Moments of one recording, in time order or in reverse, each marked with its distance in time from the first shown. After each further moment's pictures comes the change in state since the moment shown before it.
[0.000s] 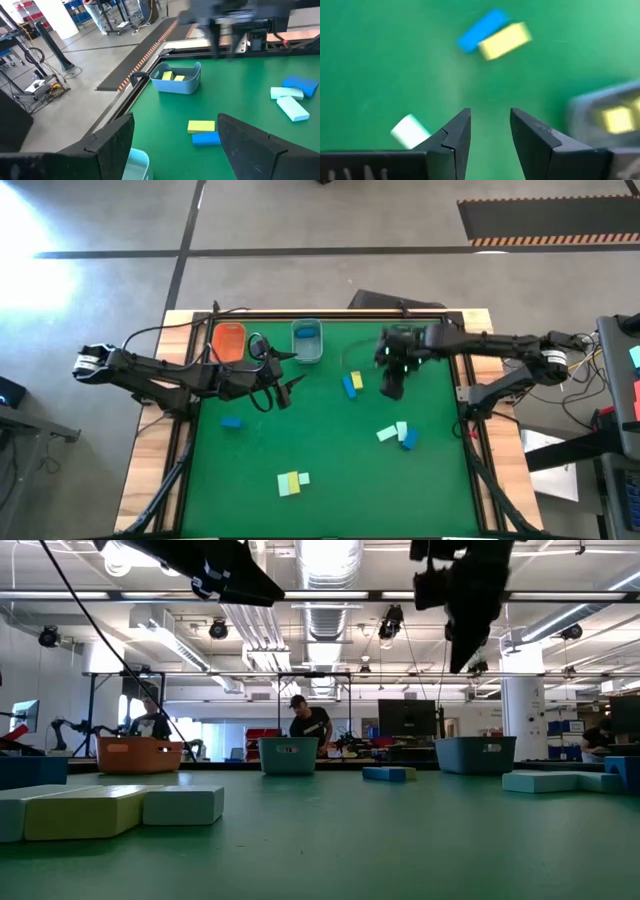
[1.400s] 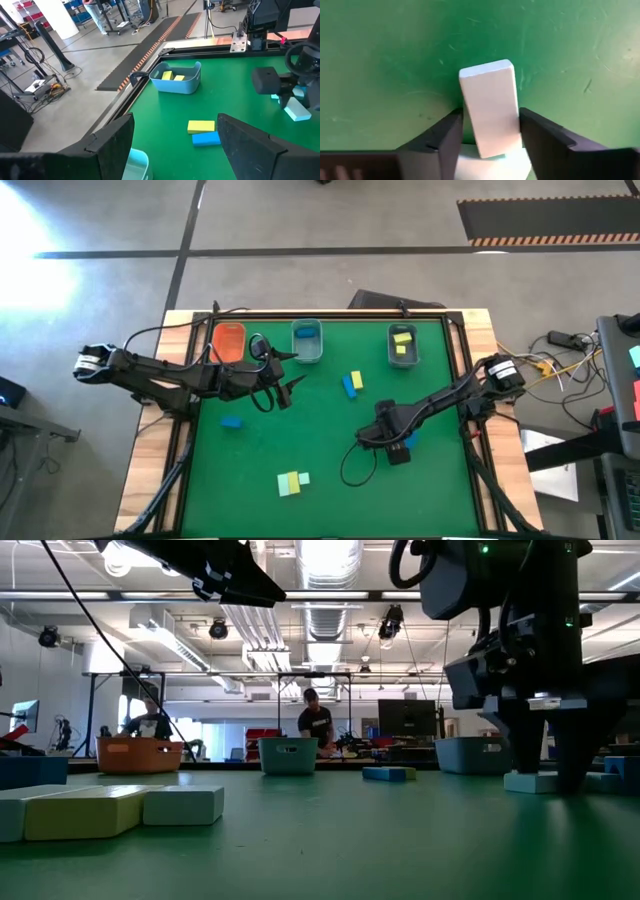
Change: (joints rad) left arm 0.000 0.007 0.000 0.009 0.000 0.002; right arm 0.494 0.431 -0.106 0.127 0.113 -0.041
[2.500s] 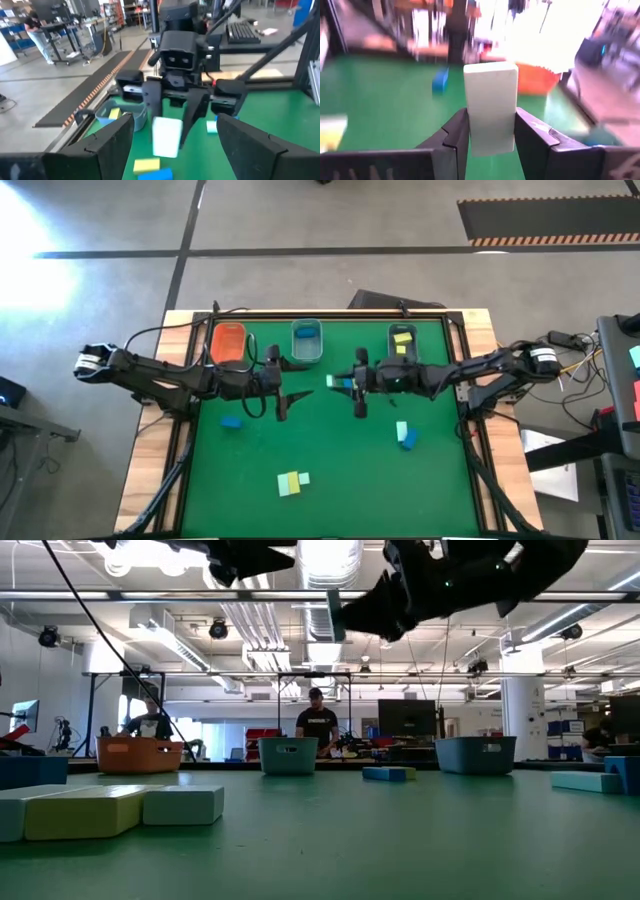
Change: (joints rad) left arm -0.021 0.007 0.000 0.182 0.265 -0.007; right arm -0.358 -0.351 -0.356 1.468 -0.048 -0.238
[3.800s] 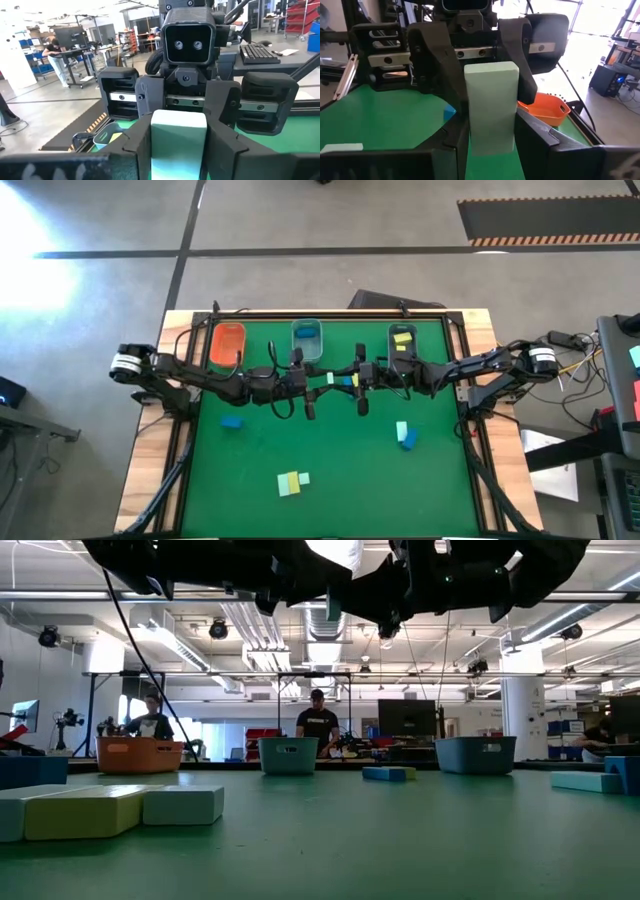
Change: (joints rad) left arm 0.047 0.351 0.000 0.516 0.000 0.060; right arm -0.035 0.008 -0.022 0.156 -0.121 -0.009
